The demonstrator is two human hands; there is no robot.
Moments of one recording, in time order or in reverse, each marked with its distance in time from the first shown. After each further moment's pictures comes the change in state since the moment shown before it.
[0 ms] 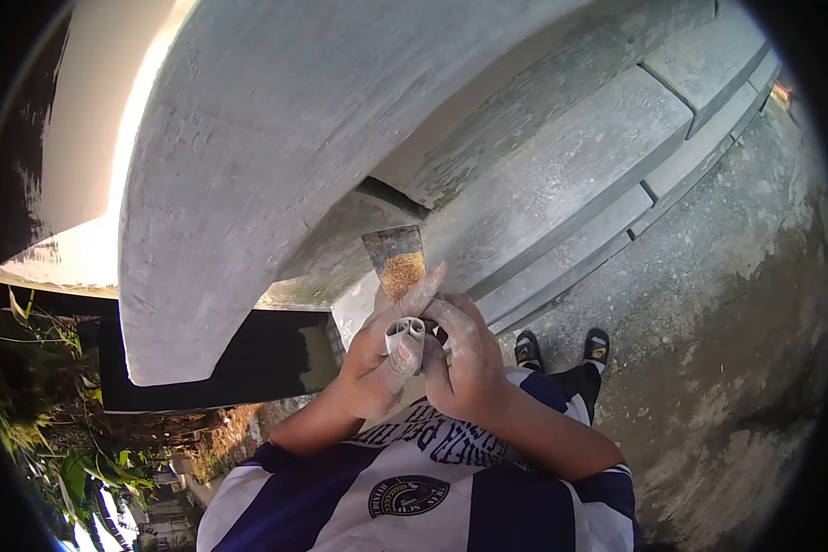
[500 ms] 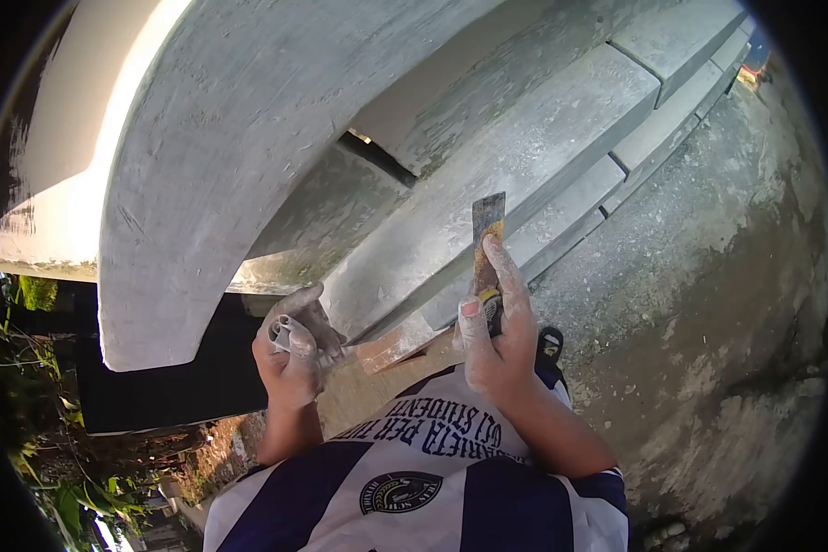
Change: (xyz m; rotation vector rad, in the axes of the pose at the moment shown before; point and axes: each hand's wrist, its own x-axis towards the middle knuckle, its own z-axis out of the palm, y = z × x) left_hand -0.079 -0.031 -0.050 -0.078 0.391 0.032; right_hand -0.029 -0.024 -0.012 0.209 0.249 0.410
